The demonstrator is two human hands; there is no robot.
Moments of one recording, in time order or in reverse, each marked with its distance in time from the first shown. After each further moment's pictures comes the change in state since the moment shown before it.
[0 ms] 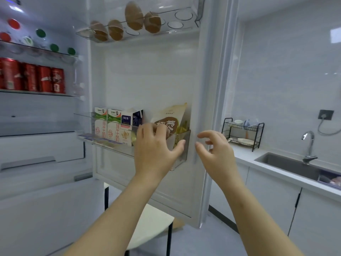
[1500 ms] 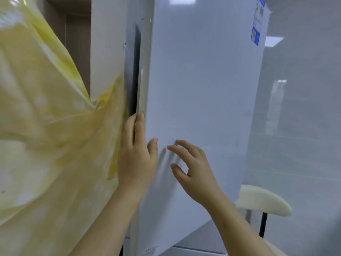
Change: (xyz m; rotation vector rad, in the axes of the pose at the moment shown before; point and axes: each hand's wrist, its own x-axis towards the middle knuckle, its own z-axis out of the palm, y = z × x) left_hand -0.035 -0.186 -0.266 0.605 0.474 -0.158; right_hand -0.056 -0.234 0.221 0.482 -0.559 -0.619
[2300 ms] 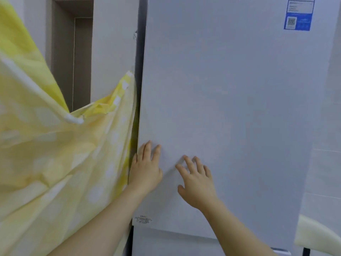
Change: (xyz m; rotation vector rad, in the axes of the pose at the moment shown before) left_hand 0.042 -0.182 0.162 0.494 -0.716 -0.023; right_hand 0.135 0.117 0.150 -0.519 -0.321 0.107
